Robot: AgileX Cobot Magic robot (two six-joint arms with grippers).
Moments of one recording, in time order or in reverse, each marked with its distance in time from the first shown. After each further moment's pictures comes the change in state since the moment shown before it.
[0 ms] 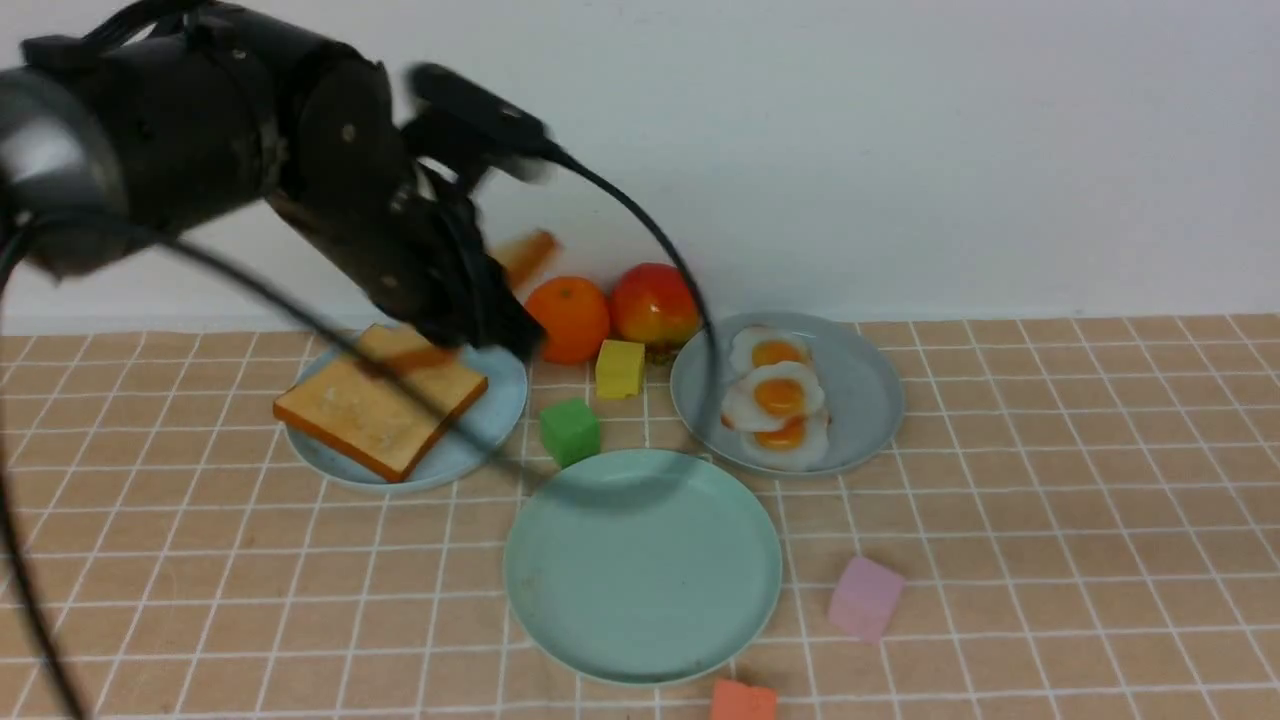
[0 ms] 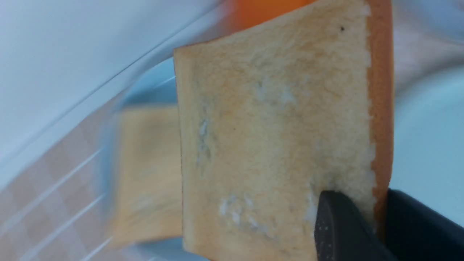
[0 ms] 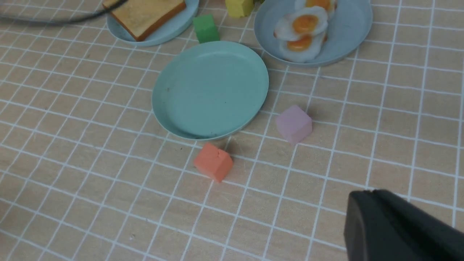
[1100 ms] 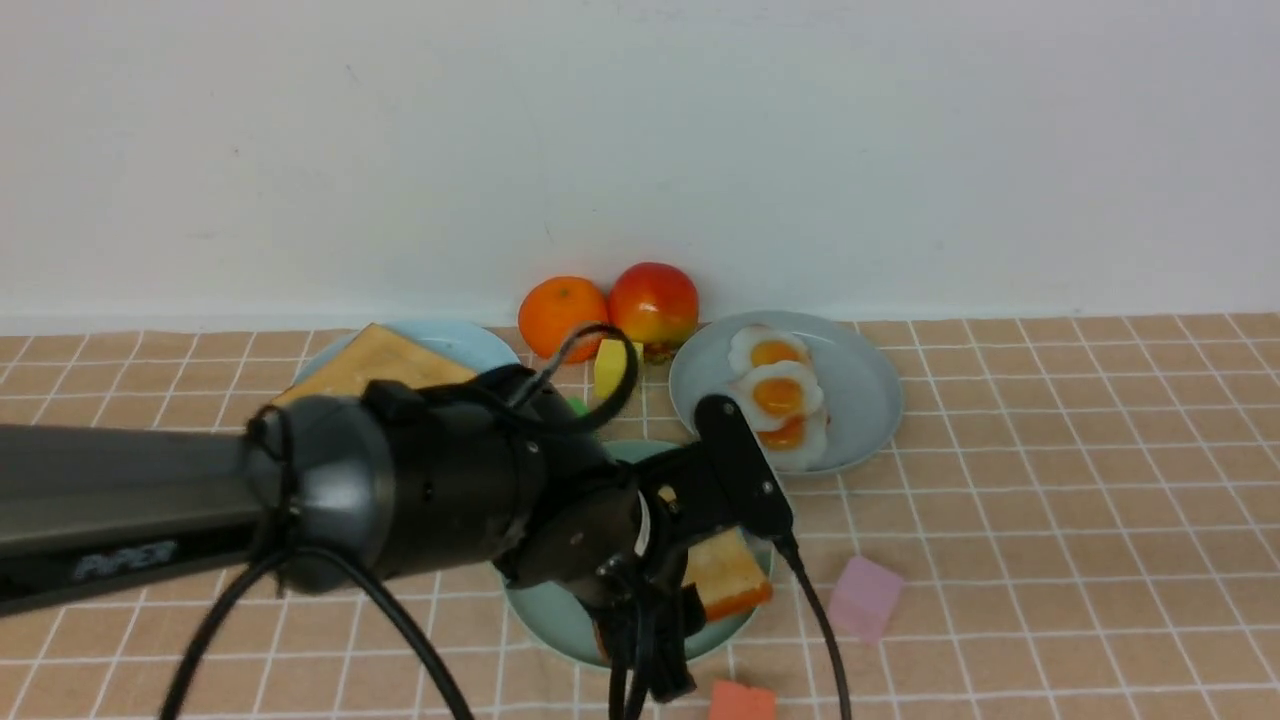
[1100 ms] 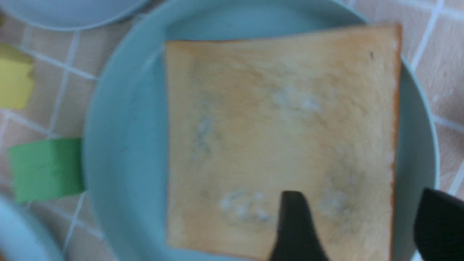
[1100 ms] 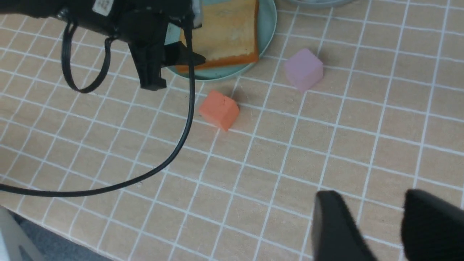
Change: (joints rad) right arm 0.000 0.002 0.000 0.015 0.130 0.003; left arm -0.280 0.083 0.290 0.159 -0.303 -0.020
